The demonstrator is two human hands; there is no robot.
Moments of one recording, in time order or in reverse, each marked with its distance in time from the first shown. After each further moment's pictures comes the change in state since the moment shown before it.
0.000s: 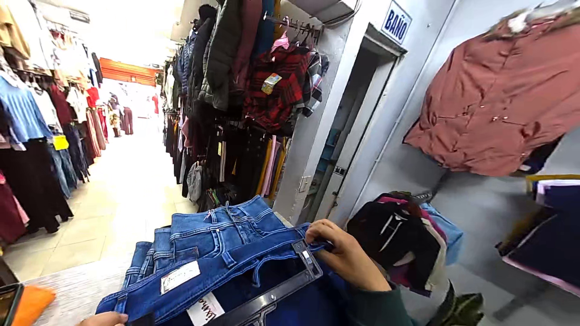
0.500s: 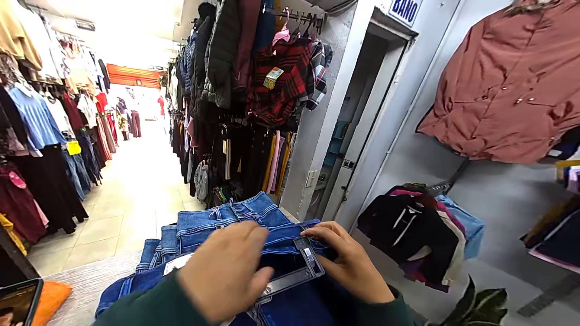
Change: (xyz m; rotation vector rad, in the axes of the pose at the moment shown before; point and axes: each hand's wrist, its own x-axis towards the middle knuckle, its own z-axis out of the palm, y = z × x) left_hand 0.175 0.081 0.018 -0.266 -0.542 0.021; right_hand -0.017 -0.021 0.020 -0.101 0.125 -0.019
